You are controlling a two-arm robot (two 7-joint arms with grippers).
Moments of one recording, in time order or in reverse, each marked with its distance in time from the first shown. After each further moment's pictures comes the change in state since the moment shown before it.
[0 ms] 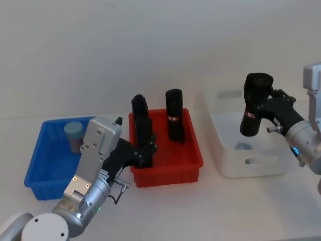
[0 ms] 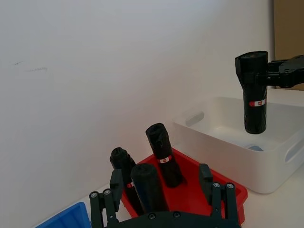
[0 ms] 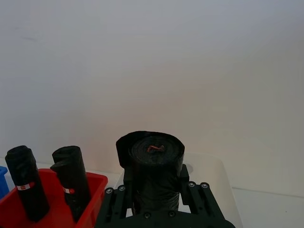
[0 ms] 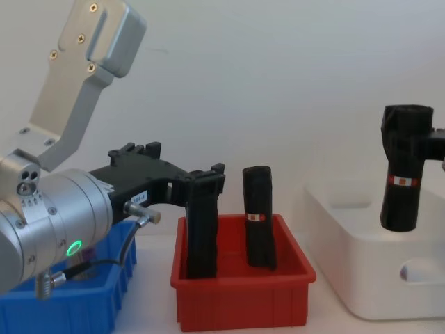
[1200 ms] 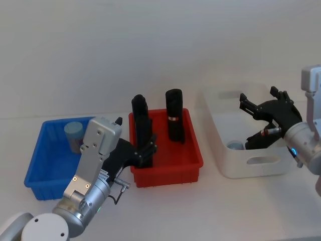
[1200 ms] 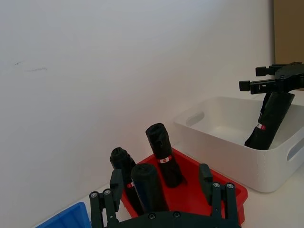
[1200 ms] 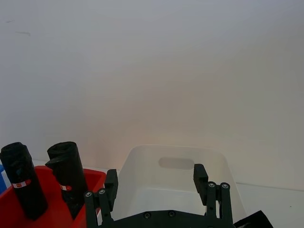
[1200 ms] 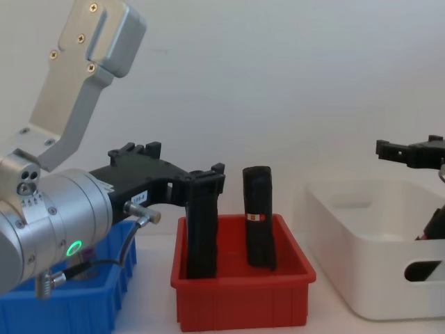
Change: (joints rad) left arm 0.000 0.000 0.000 0.000 0.000 0.000 0.000; right arm 0.030 -0.010 0.002 0.072 0.008 -0.019 0.017
